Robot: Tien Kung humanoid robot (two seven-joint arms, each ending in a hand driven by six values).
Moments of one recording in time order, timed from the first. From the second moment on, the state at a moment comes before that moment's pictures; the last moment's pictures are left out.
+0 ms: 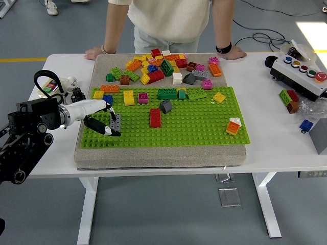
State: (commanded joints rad) left arm -0.65 0.30 -1.09 -1.05 2.10 -0.49 0.00; right arm 0.03 -0.12 1.43 0.18 -1.48 0.06 -0.03
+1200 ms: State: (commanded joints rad) left arm -0.63 0.30 -1.07 -1.02 2.12 -0.49 0.01; right arm 0.03 -0.12 1.42 0.18 -1.47 0.06 -0.03
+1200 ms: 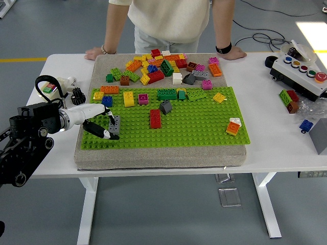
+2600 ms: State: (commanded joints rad) left arm -0.66 0.24 -1.09 -1.10 2.00 -0.37 -0.05; right arm 0.03 -0.12 1.42 0.18 -1.47 0.06 -0.03
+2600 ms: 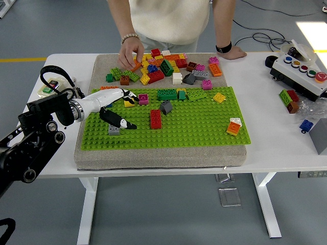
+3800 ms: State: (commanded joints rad) left arm -0.66 0.22 -1.09 -1.08 2.03 -0.33 -0.05; right arm 0.04 -0.12 1.41 0.18 -1.47 0.06 -0.03
